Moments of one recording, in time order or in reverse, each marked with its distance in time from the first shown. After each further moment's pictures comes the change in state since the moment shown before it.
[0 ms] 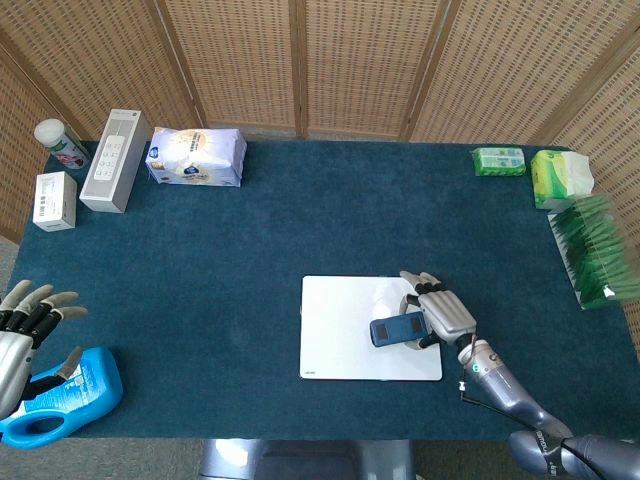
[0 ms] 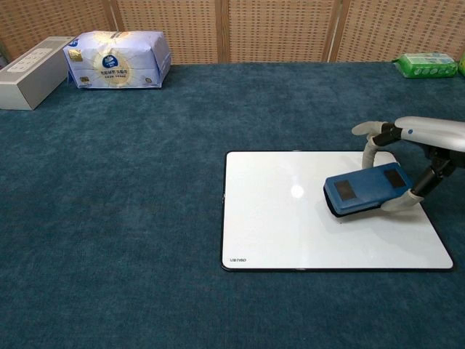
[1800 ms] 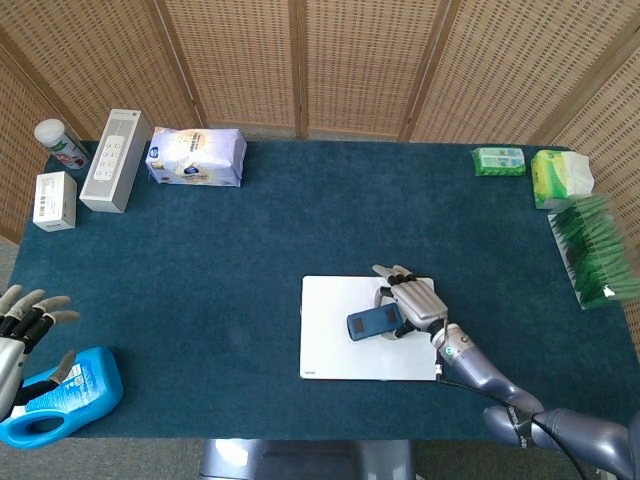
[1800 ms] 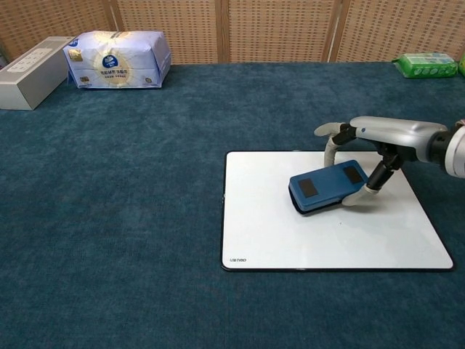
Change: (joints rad) left arm 0.021 0.009 0.010 0.007 0.002 0.019 -0.008; right arm 0.093 -0.104 0.049 0.127 0.001 -0.126 0.053
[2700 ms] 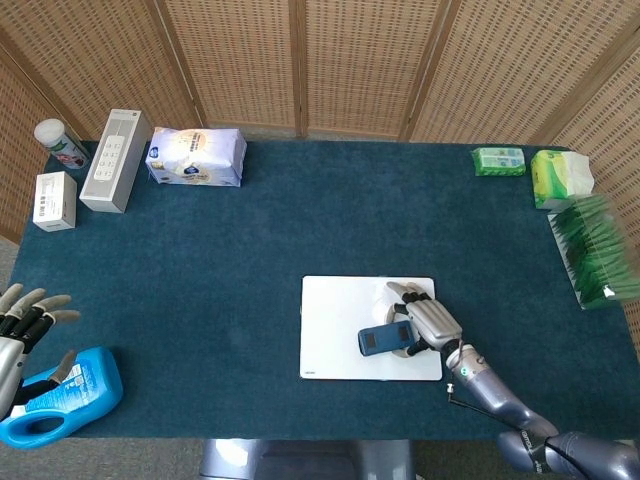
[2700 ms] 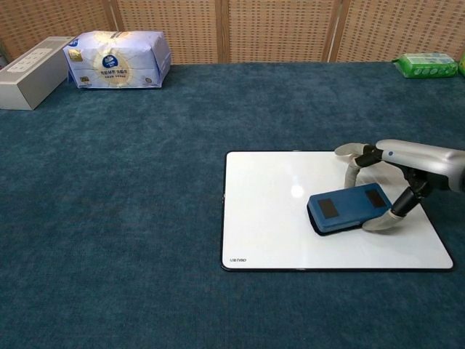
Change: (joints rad) left arm 0.000 -0.005 -0.002 0.021 0.013 0.009 -0.033; right arm -0.096 0.006 -0.077 -0.018 -0.069 0.092 0.083
